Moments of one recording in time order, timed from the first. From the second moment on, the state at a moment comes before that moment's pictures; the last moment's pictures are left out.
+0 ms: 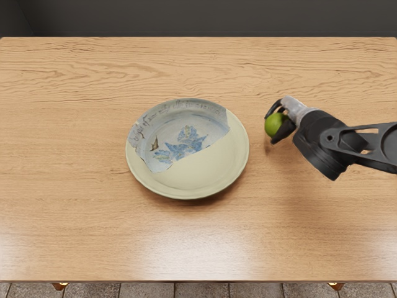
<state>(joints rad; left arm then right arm) -0.05 0.00 -0.12 -0.10 0.11 -0.13 0.33 1.39 -0.52 -0.25 1.50 -0.55 -0.60 -0.61</state>
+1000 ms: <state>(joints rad) -0.05 0.00 -0.12 -0.10 0.11 -0.13 0.33 1.72 -0.08 -0.32 1.58 -0.27 -0.61 -0.61</state>
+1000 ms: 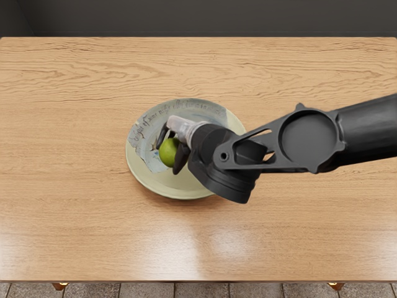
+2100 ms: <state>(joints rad) -0.05 0.00 -0.12 -0.10 0.11 -0.13 0.33 1.59 -0.71 0.08 1.59 -0.27 -0.32 -0.61</state>
